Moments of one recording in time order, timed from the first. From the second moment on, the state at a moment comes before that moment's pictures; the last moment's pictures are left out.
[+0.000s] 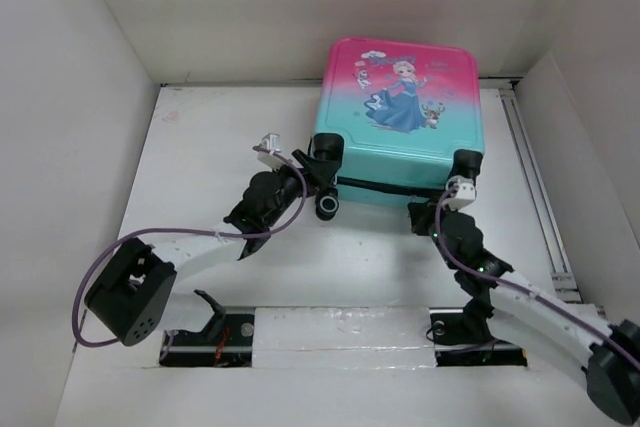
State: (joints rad) left arm -0.67 1.27 0.53 0.68 -0.09 -0.96; right arm 0.61 0.66 0.21 0.23 0.31 0.54
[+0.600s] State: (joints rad) left arm -1.07 1.12 0.52 0.63 -0.10 -0.96; right arm 0.62 1.22 0.46 0.51 -0.09 0.46
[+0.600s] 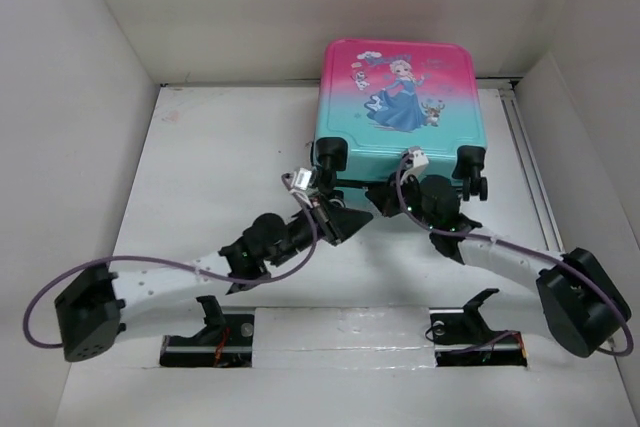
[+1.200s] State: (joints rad) left arm -0.94 0.93 0.64 0.24 -0.30 -0.87; right arm 0.29 0.66 0.32 0.24 -0.43 0.42
